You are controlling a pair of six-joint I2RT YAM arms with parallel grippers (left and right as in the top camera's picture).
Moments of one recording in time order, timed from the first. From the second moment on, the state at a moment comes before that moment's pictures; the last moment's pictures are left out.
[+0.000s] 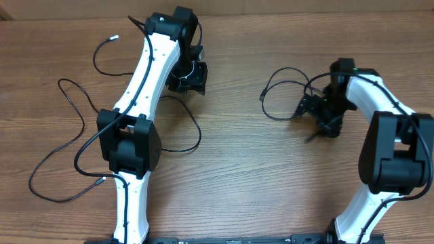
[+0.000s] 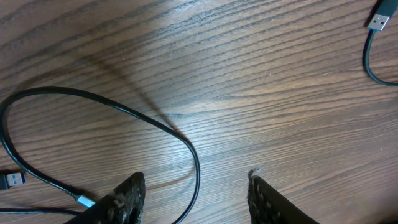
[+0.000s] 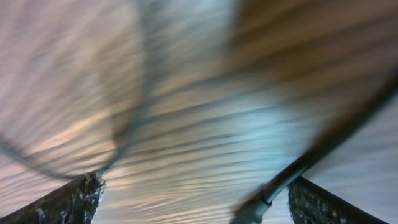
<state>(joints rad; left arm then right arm) -0.28 2.28 2.23 -1.51 0.20 -0.15 -0.05 2.02 1.34 -0.95 -0.31 0.45</state>
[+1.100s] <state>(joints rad) -0.41 2.28 2.23 -1.40 0.24 0.06 -0.24 1.98 1.45 -0.96 -0.71 0.34</state>
